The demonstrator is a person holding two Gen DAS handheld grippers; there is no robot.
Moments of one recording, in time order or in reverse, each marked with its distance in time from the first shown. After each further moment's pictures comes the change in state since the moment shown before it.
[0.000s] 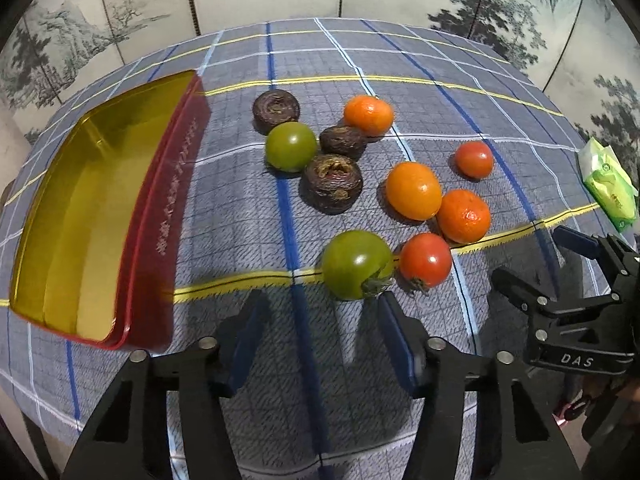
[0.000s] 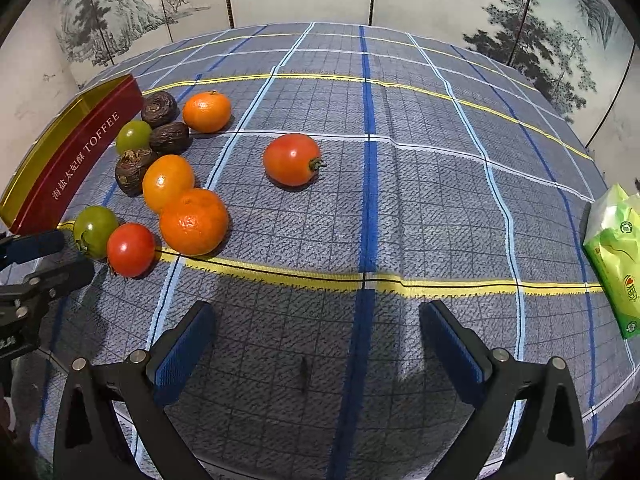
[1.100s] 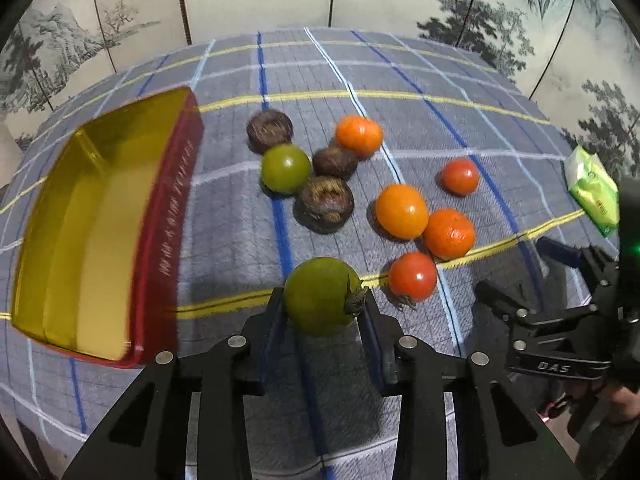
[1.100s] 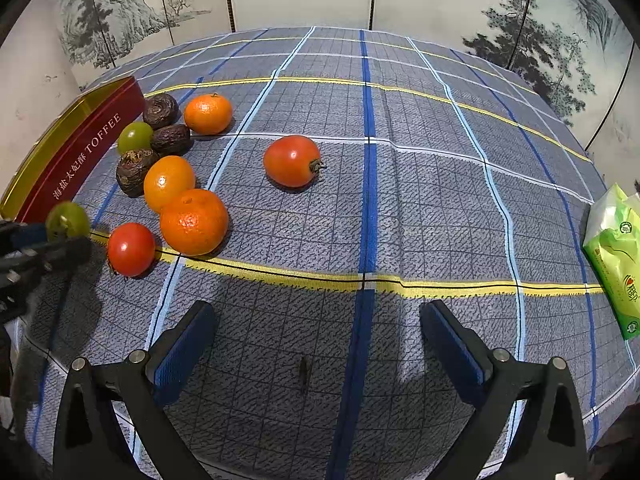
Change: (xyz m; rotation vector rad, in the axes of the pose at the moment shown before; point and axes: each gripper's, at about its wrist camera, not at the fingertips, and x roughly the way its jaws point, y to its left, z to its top) left arm -0.019 0.007 0.010 0.003 -0.034 -0.042; right arm -0.002 -0.001 -0.001 -0.008 -0.020 -0.007
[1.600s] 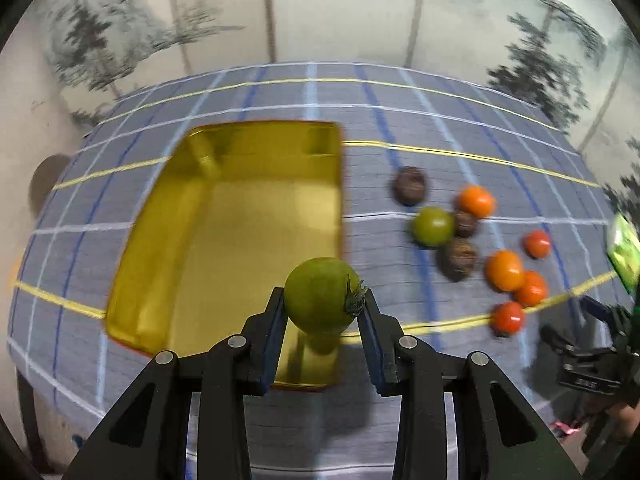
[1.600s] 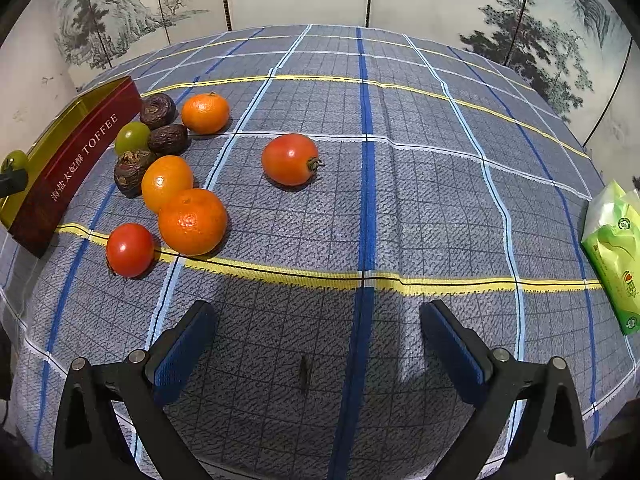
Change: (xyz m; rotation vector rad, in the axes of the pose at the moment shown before) left arm -0.036 0.104 0.012 -0.160 -0.064 0.162; right arm -0.001 0.000 0.001 0.013 0.007 -0.007
